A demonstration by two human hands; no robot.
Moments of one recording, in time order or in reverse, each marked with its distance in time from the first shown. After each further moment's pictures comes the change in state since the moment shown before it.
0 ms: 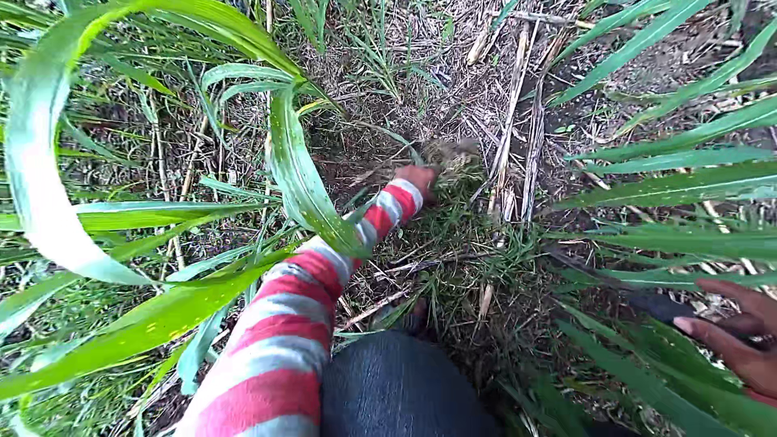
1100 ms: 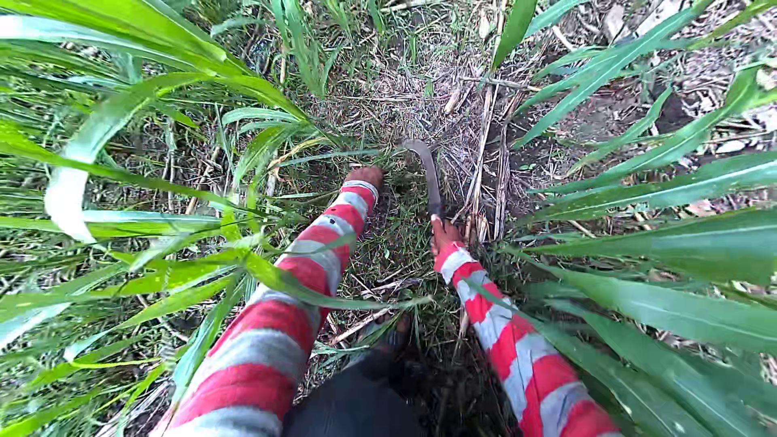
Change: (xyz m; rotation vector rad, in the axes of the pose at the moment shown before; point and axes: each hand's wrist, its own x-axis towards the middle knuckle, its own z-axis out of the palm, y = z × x) left_hand -0.012 -0.040 -0.054 0.060 0.083 -0.392; right_hand 0.180 -0.214 0.176 0.936 -0.215 0.084
